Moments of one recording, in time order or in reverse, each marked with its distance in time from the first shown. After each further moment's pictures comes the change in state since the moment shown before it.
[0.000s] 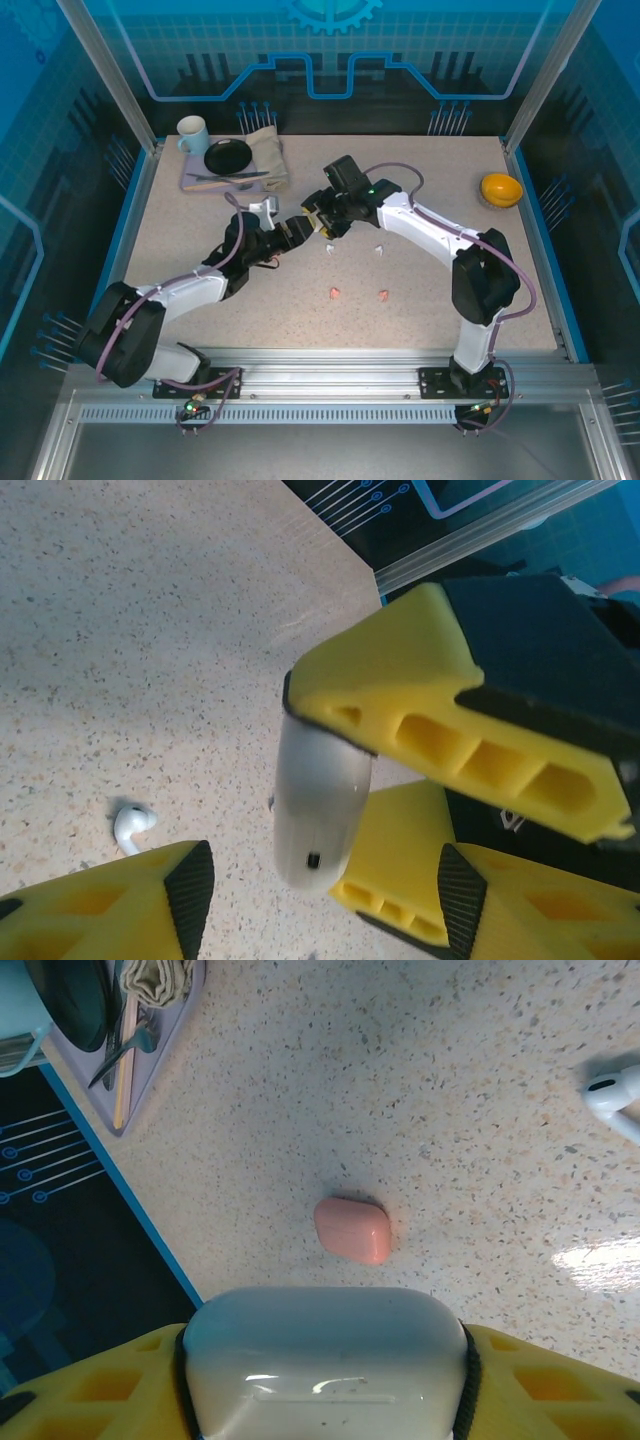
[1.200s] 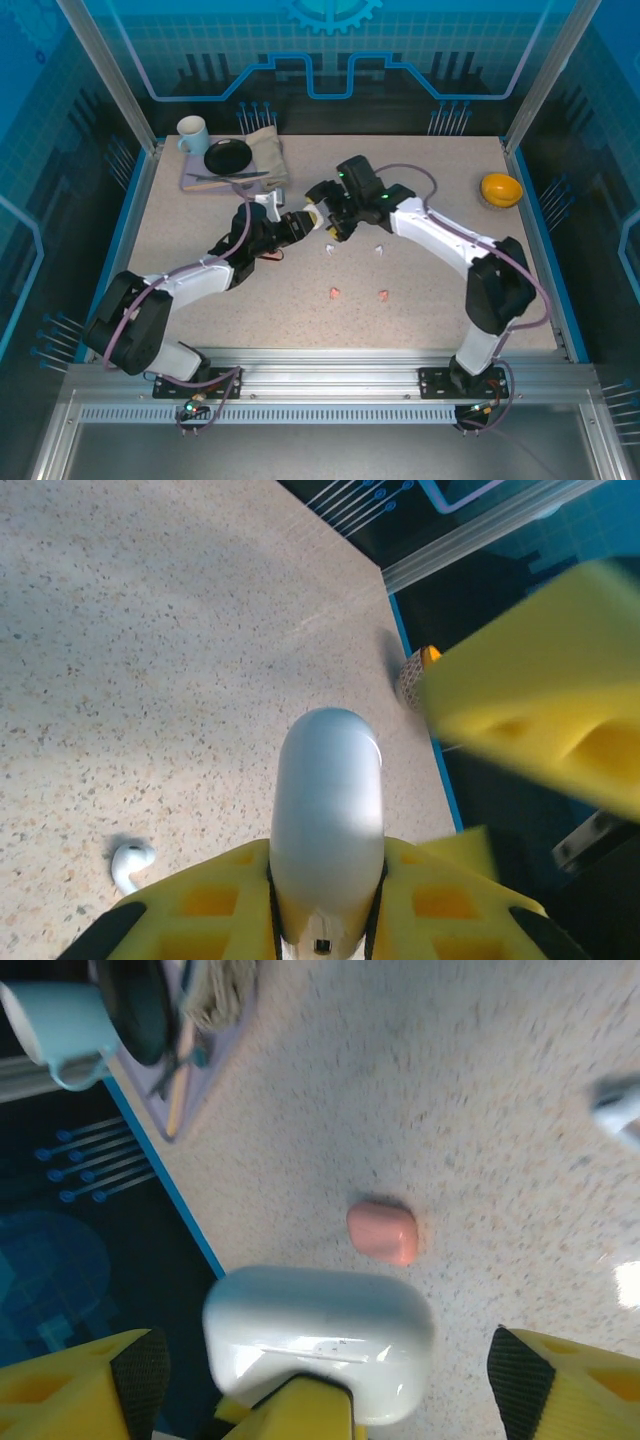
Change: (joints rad) left arm -0.002 0.054 0.096 -0.076 0.004 0.069; right arm -0.061 -0.134 -0.127 0.098 -0.003 -0.016
